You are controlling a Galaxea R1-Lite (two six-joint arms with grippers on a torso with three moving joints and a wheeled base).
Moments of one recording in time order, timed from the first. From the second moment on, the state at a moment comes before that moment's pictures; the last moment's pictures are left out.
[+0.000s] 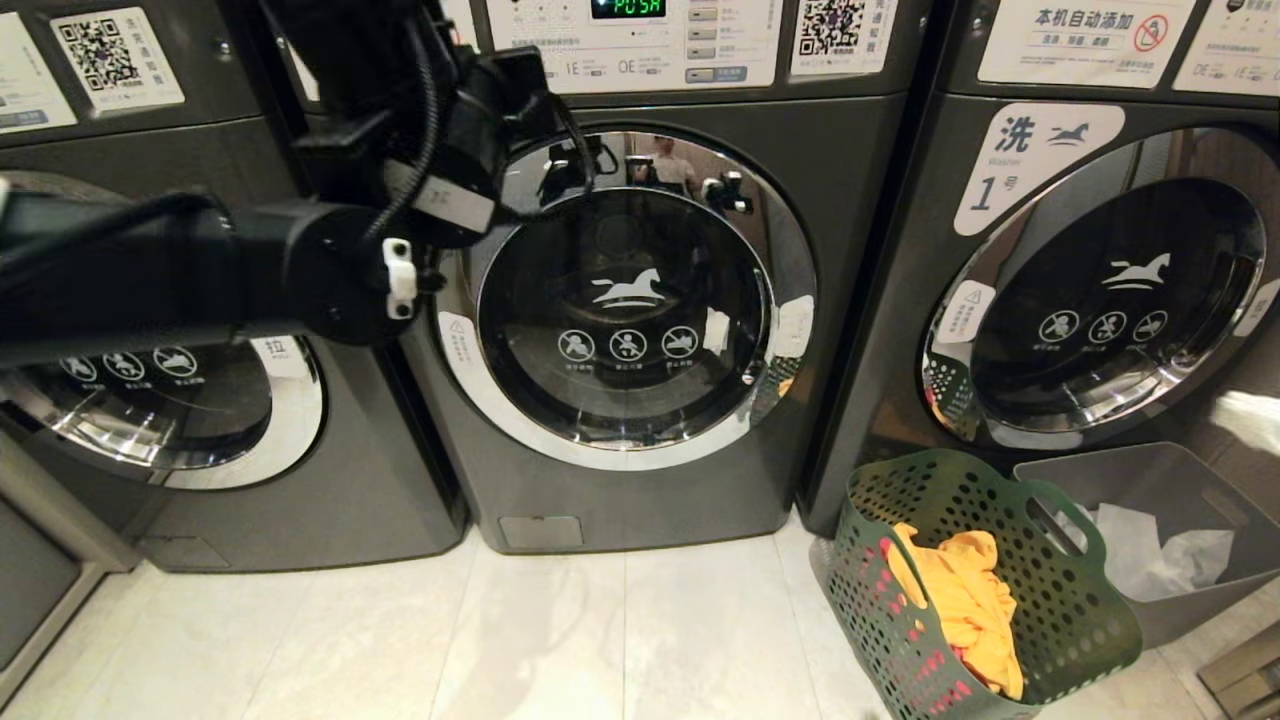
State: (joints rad) left arm -0.61 1.93 -1.71 -0.70 0.64 0.18; right arm 0.03 0.99 -0.68 -0.20 0.24 -0.01
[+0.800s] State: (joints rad) left arm -0.60 1.55 -1.42 -0.62 0.68 0.17; right arm 0.22 2.16 -1.27 -0.82 0.32 0.00
